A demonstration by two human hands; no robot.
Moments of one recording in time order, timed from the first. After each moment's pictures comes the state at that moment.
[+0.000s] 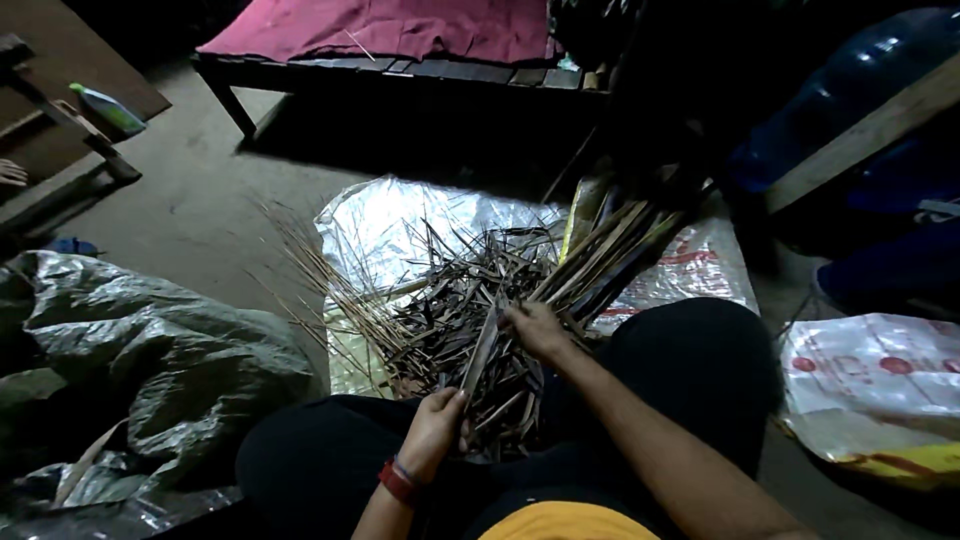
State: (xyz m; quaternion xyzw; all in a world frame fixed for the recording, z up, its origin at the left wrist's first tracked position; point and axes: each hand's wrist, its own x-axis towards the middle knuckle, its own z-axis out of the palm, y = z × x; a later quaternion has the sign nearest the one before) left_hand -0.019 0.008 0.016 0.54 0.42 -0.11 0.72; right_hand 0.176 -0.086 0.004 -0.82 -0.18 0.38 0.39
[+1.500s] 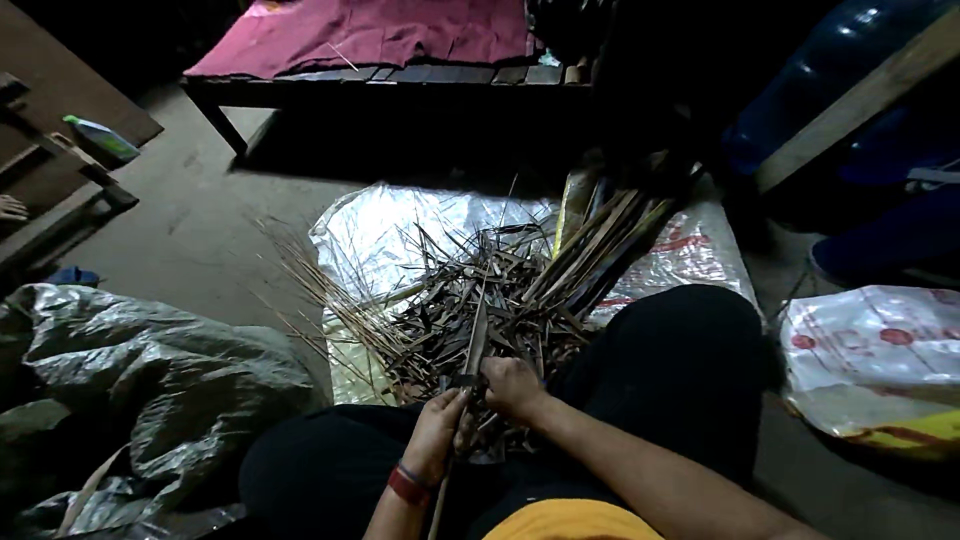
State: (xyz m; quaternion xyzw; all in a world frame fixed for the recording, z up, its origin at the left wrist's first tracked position) left_hand -0.013 0.000 0.013 0.43 0.44 -0.08 0.78; right_hand 0.112 -0.096 0.011 -0.82 -0.38 0.39 0.15
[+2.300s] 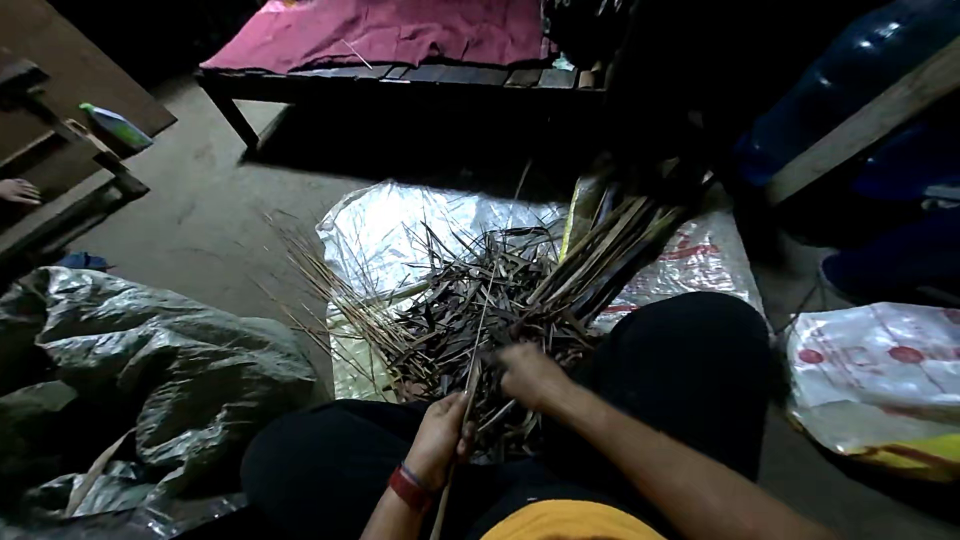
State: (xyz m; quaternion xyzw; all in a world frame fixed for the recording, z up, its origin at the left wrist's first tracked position) left_hand -0.017 -0.001 0.012 0.45 0.45 -0.11 0.76; right_hand 0.141 -0.098 0.024 -0.81 -0.32 0.46 0.14
